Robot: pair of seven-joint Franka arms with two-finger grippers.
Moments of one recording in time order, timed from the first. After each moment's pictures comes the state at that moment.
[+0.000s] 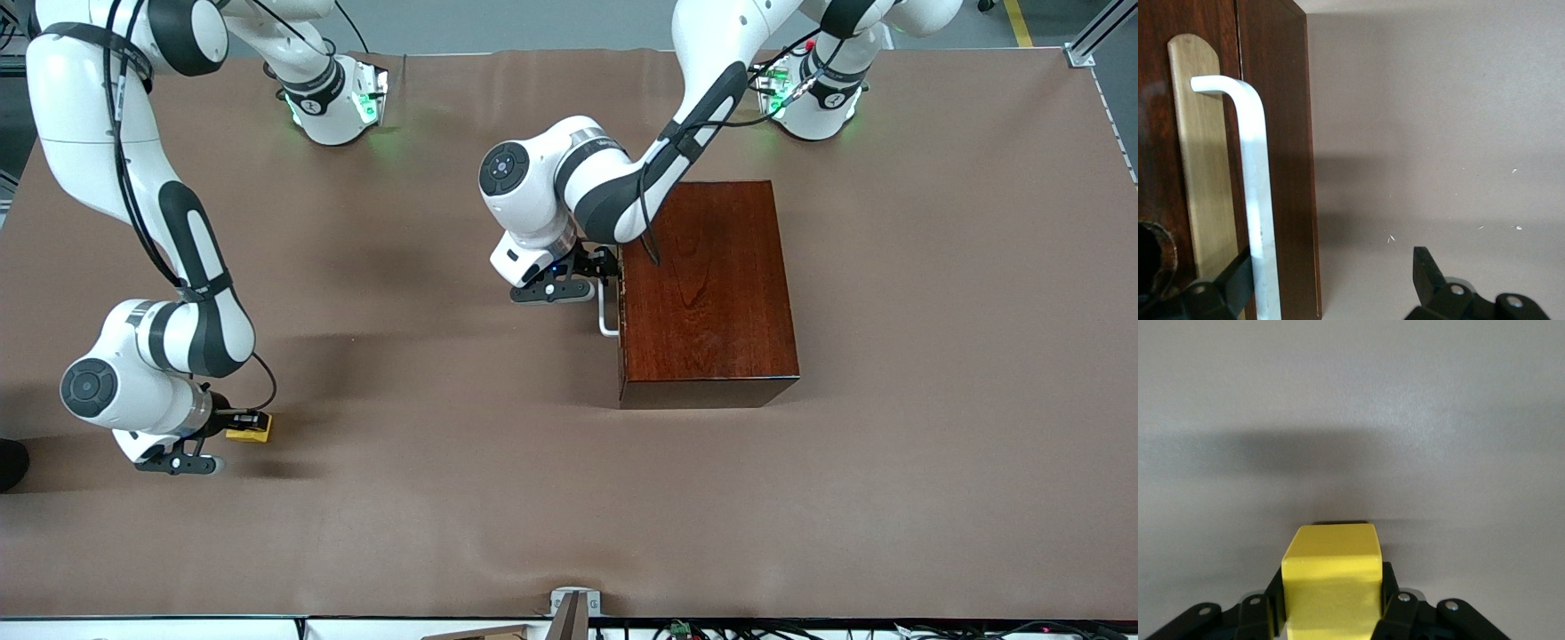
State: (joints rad) left arm -0.81 0.74 -0.15 -1.31 0.26 1.85 -0.99; right arm -0.03 0.74 -0.07 -1.56 0.03 2.29 -0.05
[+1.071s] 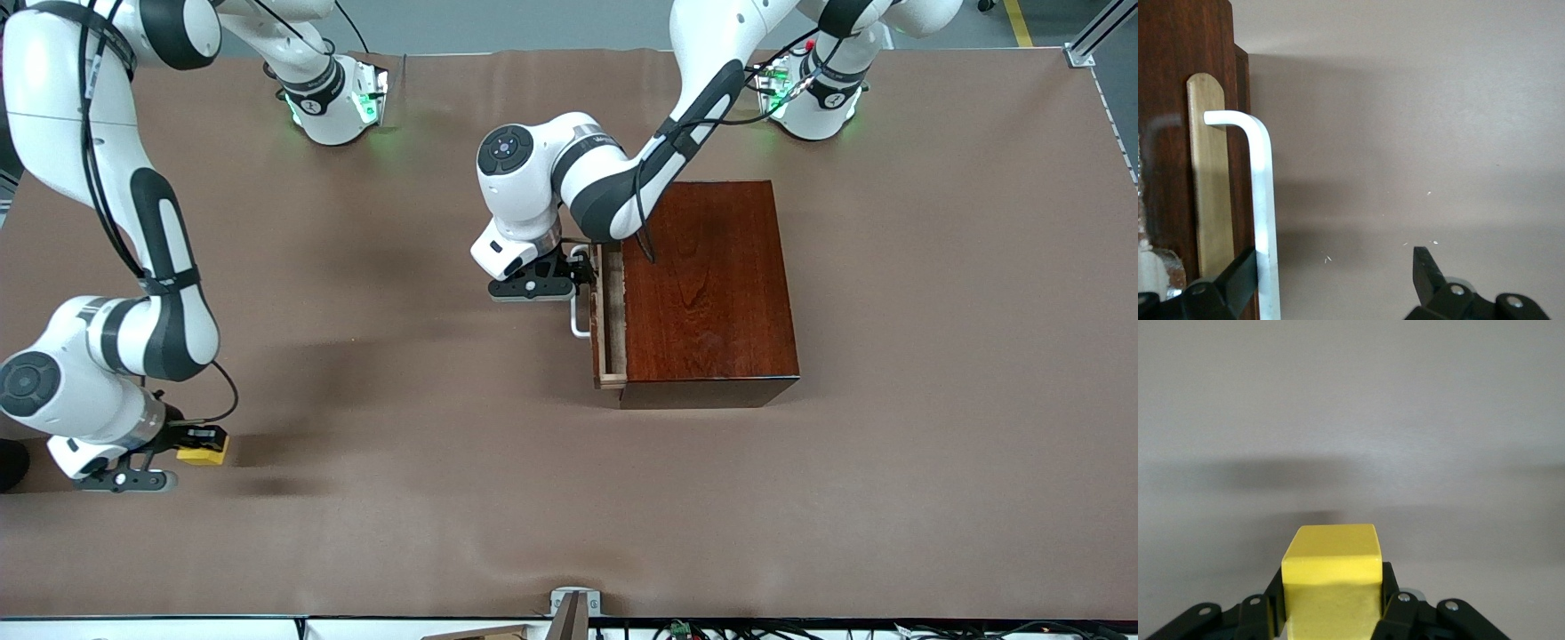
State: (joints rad) left arm -0.81 0.74 -0.15 -1.31 0.25 2.03 -1.01; right arm -0.05 0.70 -0.09 -1.47 -0.02 2.25 -0.08
